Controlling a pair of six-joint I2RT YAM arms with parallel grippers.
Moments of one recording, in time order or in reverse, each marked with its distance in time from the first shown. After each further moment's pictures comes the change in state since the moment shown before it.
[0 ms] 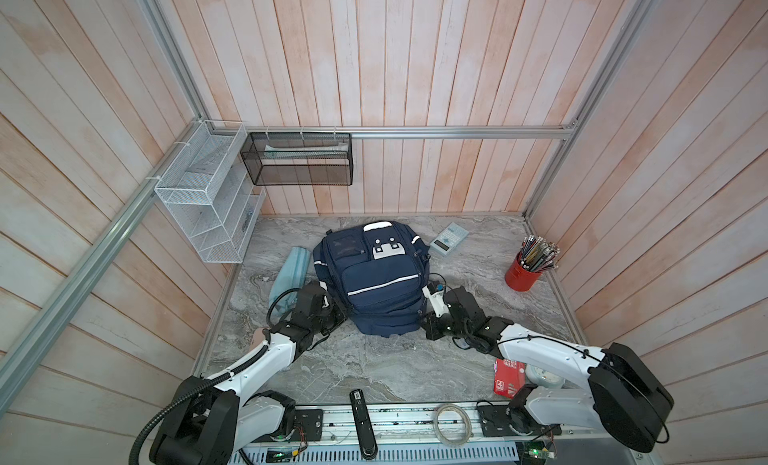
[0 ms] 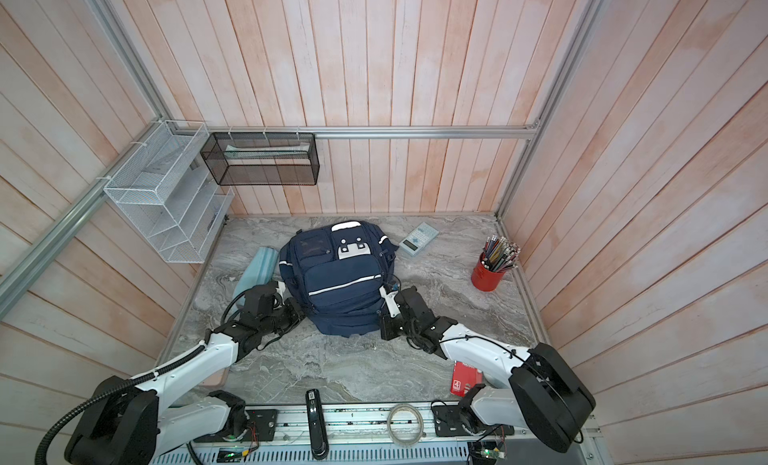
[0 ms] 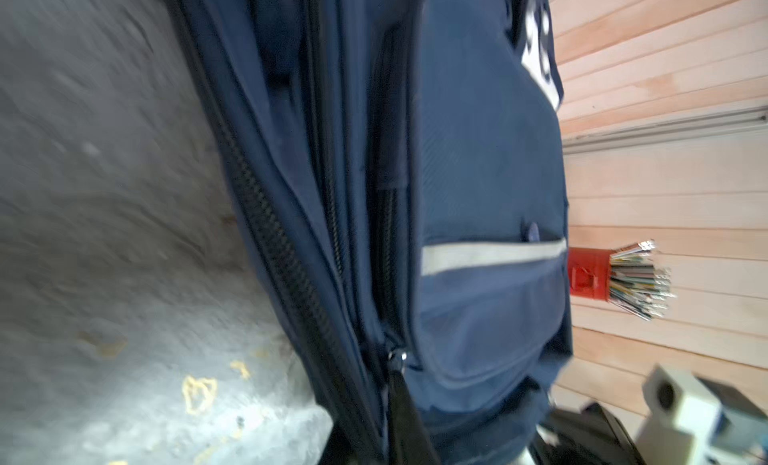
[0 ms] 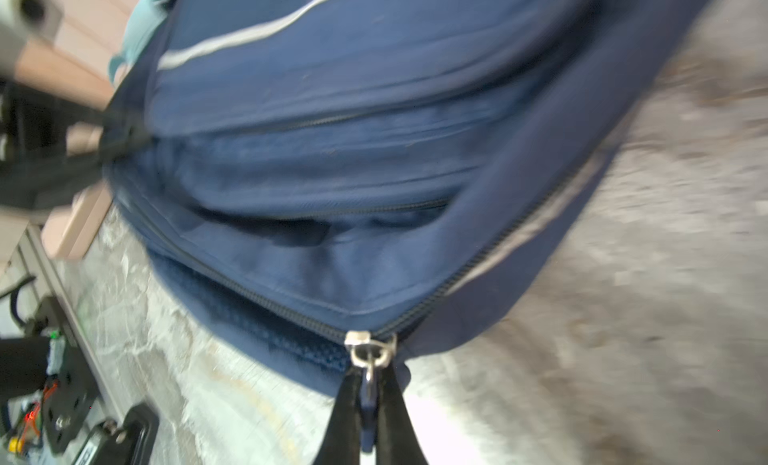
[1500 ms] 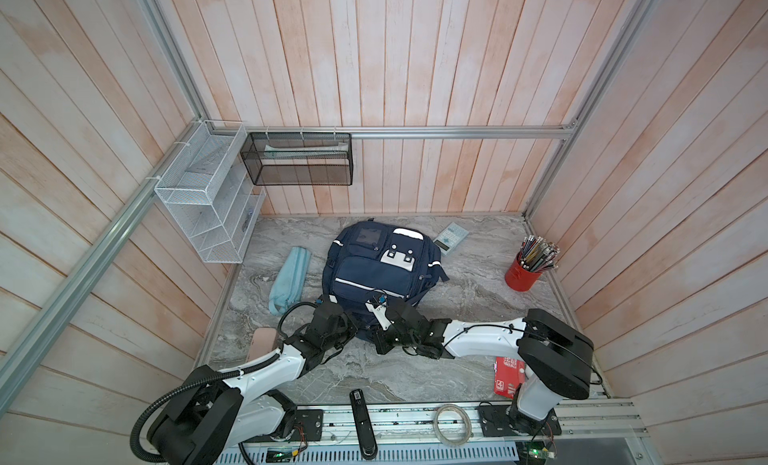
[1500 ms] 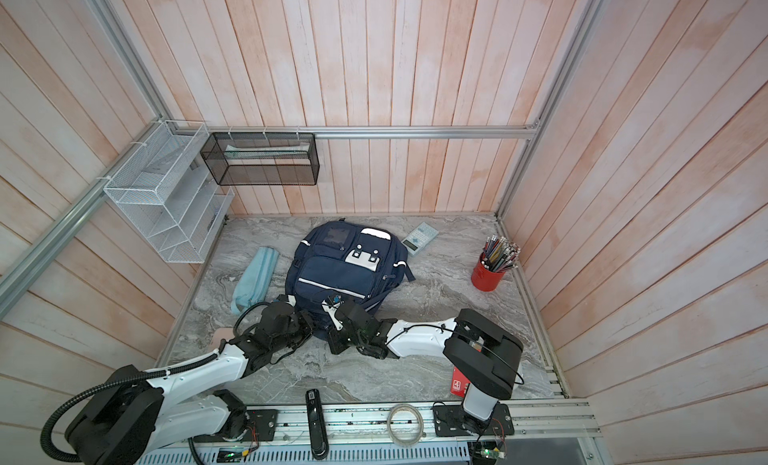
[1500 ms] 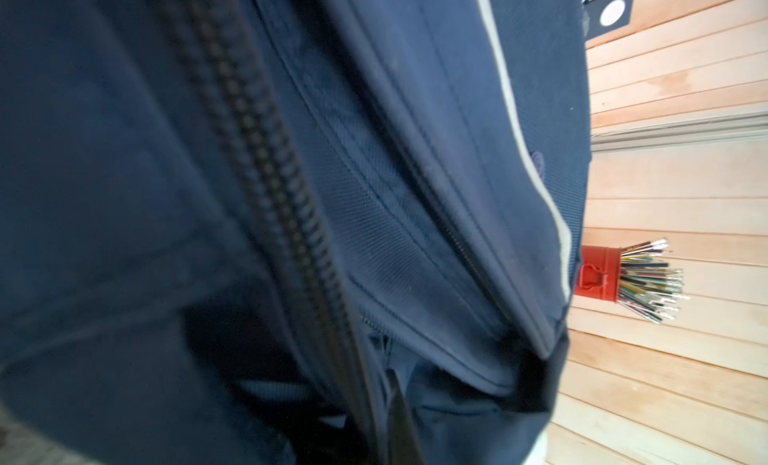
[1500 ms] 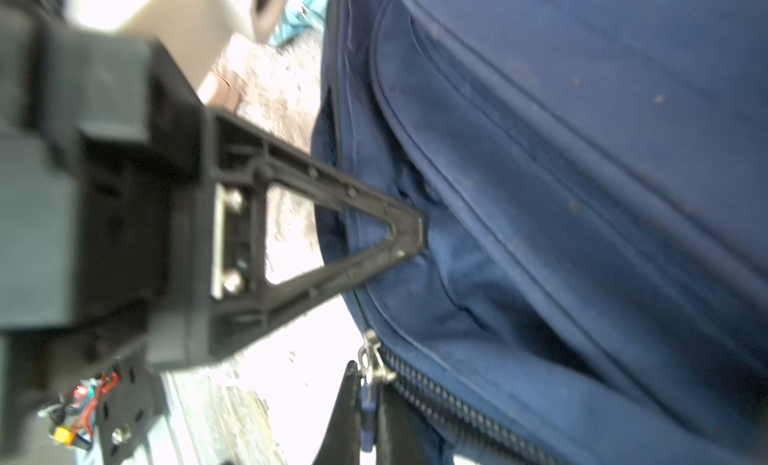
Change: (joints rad) left arm -0.243 -0.002 -0.152 0.203 -0.142 -0.241; right arm 0.275 0.388 0.275 0.161 0.055 0.049
